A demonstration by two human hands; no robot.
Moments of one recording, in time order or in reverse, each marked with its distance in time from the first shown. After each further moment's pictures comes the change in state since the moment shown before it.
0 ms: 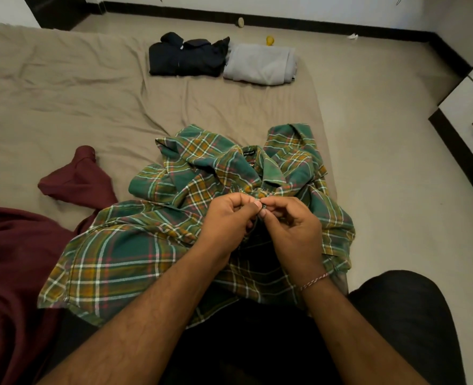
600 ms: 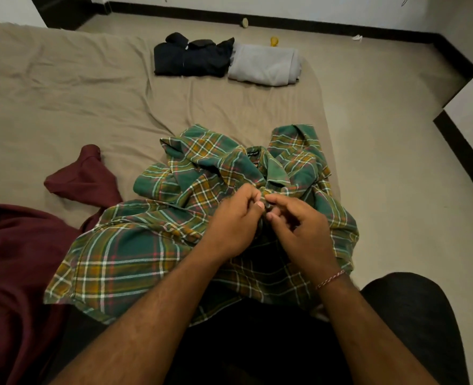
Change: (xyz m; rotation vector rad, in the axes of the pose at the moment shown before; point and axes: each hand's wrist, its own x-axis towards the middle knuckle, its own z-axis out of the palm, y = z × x) left_hand 0.007 -0.002 -0.009 0.537 -0.095 0.265; right_hand 0.009 0.005 -0.016 -0.227 -0.178 -0.137
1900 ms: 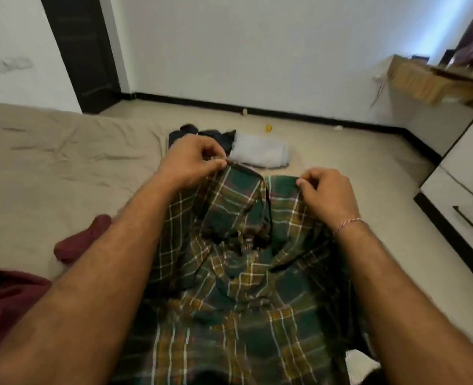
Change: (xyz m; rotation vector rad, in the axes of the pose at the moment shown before) left_hand 0.126 0.112 -0.178 0.421 0.231 0.229; right_hand 0.187 -0.055 -0.089 -0.436 0.092 0.136
